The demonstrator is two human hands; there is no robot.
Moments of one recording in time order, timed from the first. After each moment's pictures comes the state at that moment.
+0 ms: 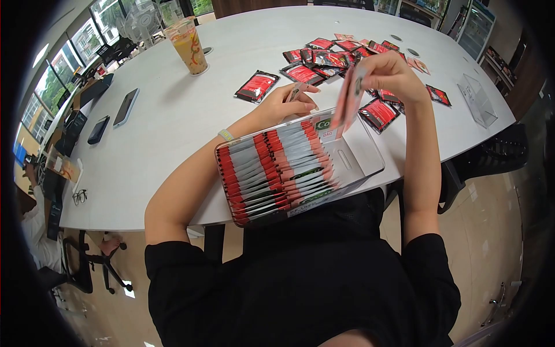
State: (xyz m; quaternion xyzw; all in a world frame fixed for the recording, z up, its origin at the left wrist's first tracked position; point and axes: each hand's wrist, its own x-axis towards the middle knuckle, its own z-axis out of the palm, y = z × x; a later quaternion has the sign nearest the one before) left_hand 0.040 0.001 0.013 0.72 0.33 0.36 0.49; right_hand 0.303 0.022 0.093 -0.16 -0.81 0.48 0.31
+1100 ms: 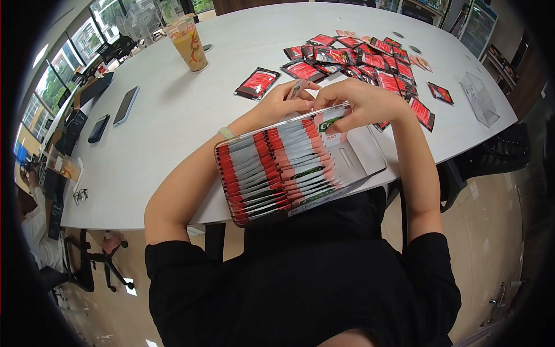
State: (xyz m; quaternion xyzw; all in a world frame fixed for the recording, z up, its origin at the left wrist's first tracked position) left_hand 0.039 0.003 0.012 0.73 0.28 0.37 0.49; right_hand 0.254 -0.010 0.083 -0.23 -0.92 0.31 0.09
